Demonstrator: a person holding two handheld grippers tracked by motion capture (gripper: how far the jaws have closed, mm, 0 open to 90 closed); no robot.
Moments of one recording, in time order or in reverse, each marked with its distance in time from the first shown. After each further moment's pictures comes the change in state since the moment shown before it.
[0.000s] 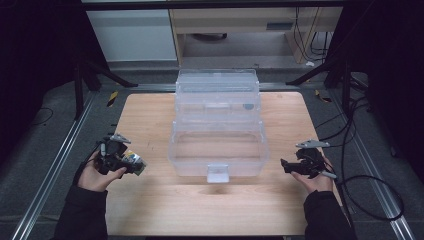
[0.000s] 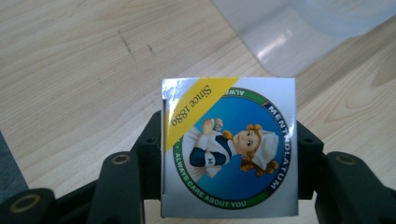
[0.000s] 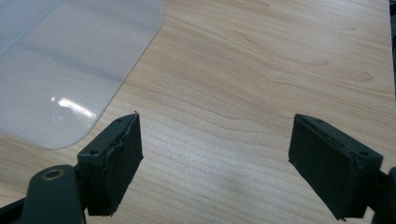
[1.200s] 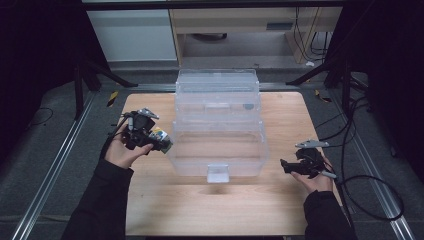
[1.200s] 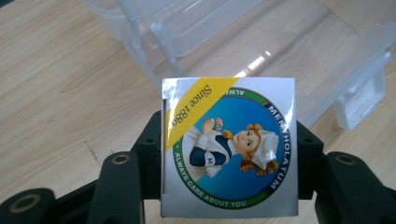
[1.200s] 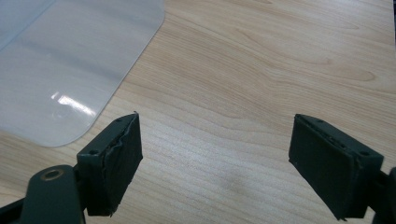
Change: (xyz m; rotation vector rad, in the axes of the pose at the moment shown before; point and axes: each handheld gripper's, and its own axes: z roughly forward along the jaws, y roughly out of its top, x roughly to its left) left arm -0.045 0.092 0.001 -0.069 -0.062 0.120; right arm 0.000 0.000 0.002 0.009 0.002 -0.006
